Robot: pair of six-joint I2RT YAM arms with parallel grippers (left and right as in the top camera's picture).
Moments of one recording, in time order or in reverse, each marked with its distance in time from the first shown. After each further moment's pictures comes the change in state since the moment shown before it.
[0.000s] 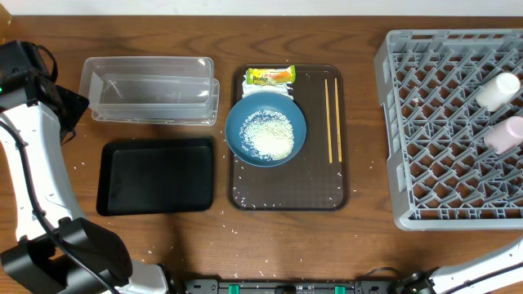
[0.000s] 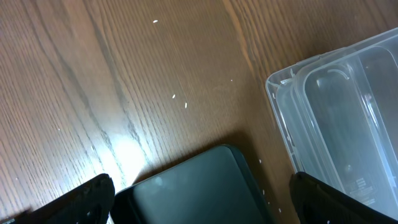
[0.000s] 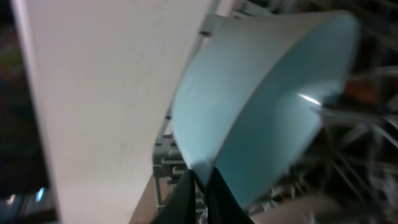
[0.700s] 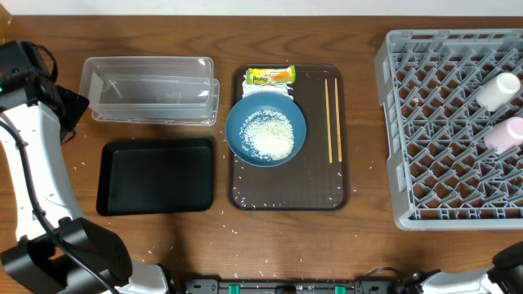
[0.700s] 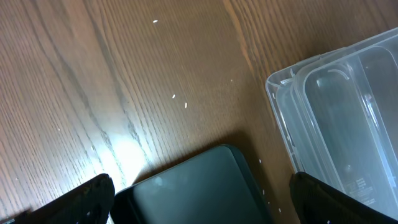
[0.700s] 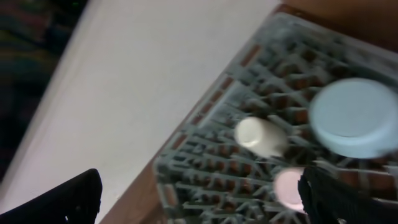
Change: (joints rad) left arm 0.000 0.000 0.000 0.000 0.000 0.000; right arm -0.026 -0.468 -0.002 -0.206 0.212 -0.045
